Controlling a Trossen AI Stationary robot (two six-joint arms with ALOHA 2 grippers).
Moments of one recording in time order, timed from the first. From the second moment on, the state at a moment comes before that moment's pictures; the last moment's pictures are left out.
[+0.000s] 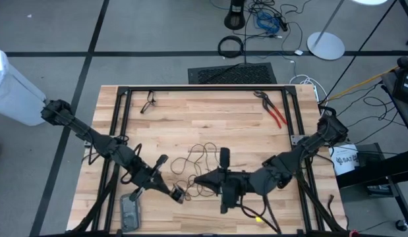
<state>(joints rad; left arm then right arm) -0.53 1.06 0.72 0.20 0.11 0.30 0.59 1.67 1.61 0.03 0.65 -0.59</state>
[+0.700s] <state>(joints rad) -0.60 0.85 0.72 0.27 0.07 0.30 0.66 1.62 1.63 -0.30 0.73 -0.49</state>
